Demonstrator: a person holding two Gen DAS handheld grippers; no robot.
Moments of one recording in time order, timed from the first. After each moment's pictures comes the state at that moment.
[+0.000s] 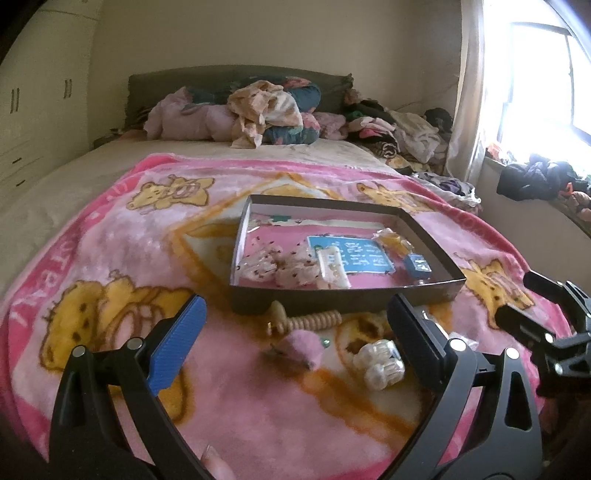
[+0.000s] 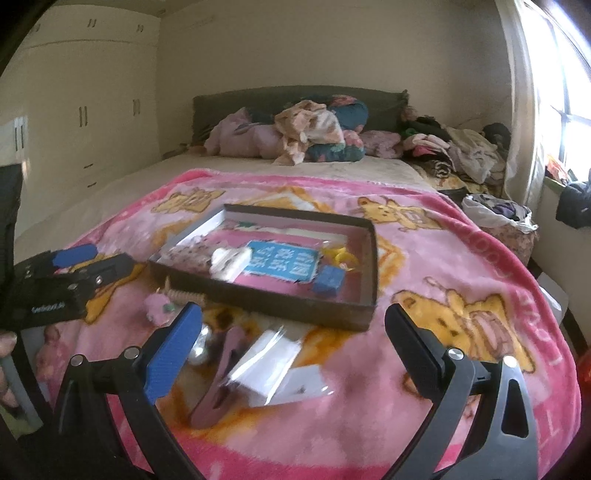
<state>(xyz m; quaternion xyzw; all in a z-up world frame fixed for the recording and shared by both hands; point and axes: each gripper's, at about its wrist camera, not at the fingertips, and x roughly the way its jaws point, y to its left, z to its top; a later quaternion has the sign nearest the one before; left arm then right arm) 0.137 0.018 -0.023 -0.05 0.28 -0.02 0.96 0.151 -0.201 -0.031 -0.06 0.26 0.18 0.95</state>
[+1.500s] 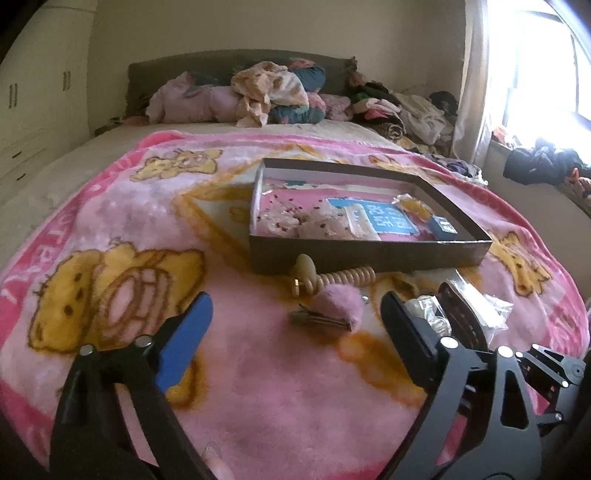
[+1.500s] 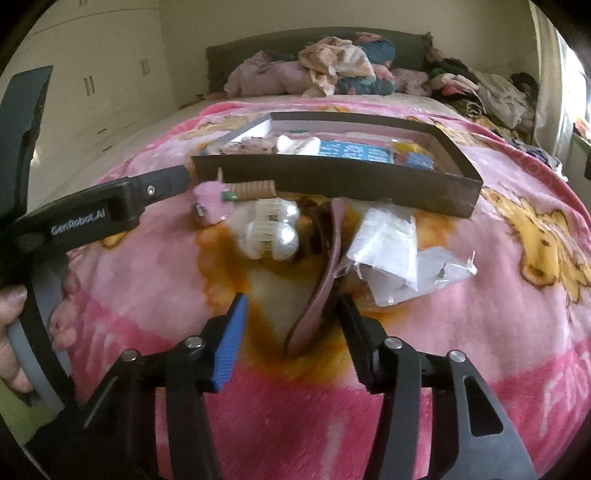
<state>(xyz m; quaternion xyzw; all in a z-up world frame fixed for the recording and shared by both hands) 0.140 0.030 -0.066 -0.03 0.31 -0.02 0.95 0.140 -0.143 -0.116 -0.03 0.38 0.20 0.90</state>
